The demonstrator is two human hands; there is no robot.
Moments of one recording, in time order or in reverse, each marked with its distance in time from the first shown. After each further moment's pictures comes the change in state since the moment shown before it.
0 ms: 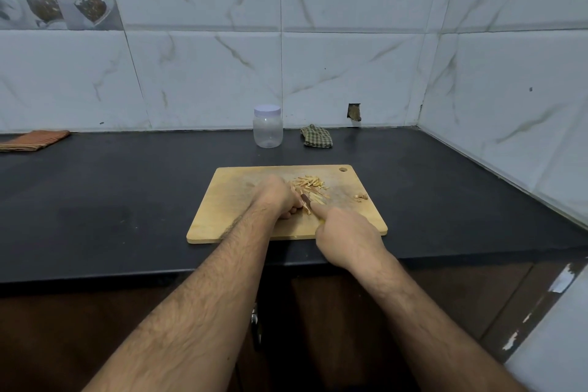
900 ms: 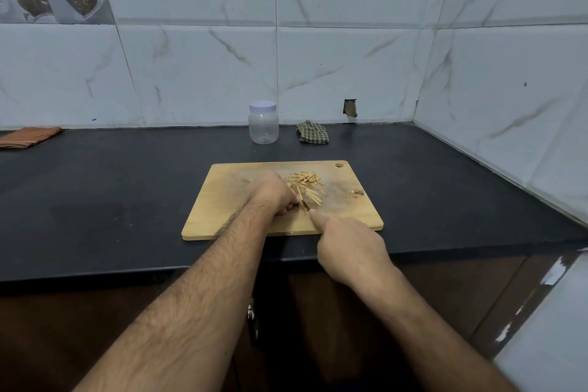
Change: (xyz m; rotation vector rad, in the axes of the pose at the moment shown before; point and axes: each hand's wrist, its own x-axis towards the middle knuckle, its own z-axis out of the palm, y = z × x) left_hand 0.007 -0.003 0.003 0.084 0.053 0.006; right_hand -0.021 0.004 0.003 -0.133 -0.071 -0.015
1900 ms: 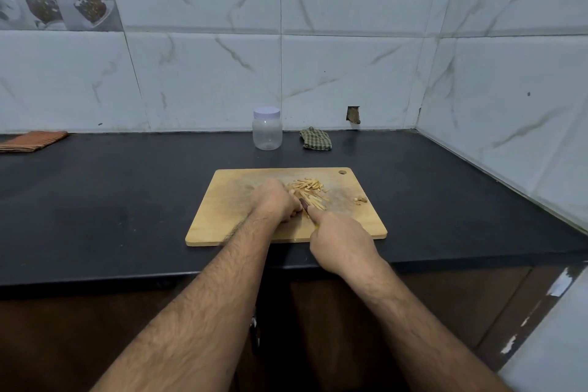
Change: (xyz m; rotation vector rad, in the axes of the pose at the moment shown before) left_hand 0.003 -0.005 0.002 0.035 0.052 0.057; right_hand 0.022 -0.011 -0.001 0.147 0.068 0.008
